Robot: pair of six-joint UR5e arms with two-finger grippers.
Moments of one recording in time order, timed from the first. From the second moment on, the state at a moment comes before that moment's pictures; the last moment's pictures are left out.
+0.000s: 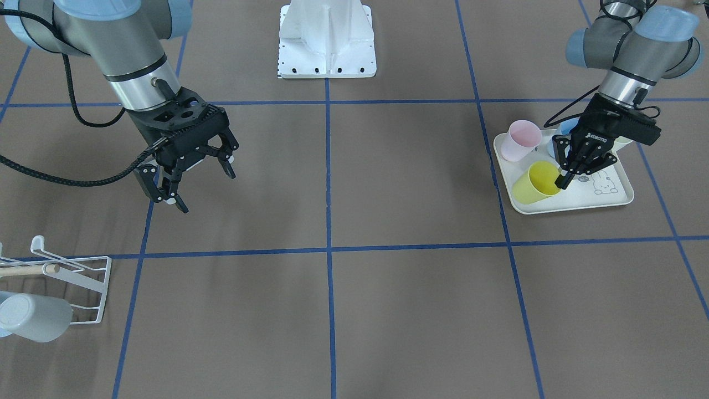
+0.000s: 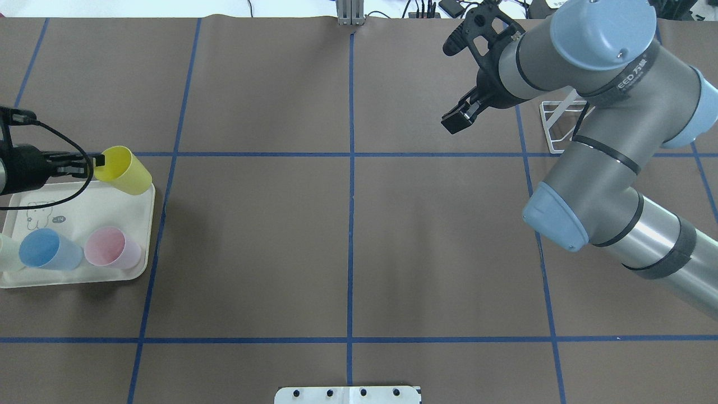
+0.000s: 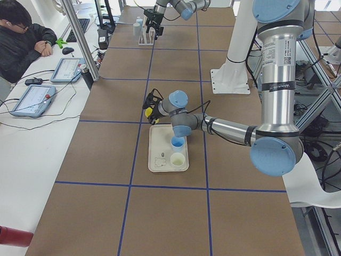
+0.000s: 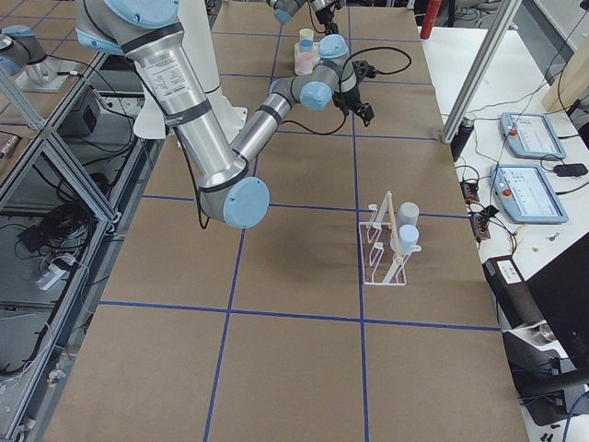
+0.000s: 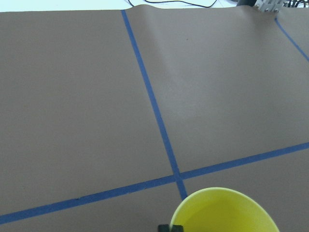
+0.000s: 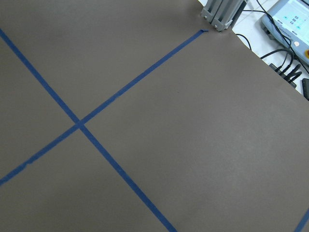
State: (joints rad) left arm -0.87 -1.53 -1.82 -2.57 -1.81 -0.90; right arm 0.79 -1.04 1.86 -1.38 1.86 0.26
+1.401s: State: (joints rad) left arm -0.65 -1.93 -1.95 -2.50 -1.95 -1.59; right arm 0.42 -1.05 1.56 -0.40 1.49 0.40
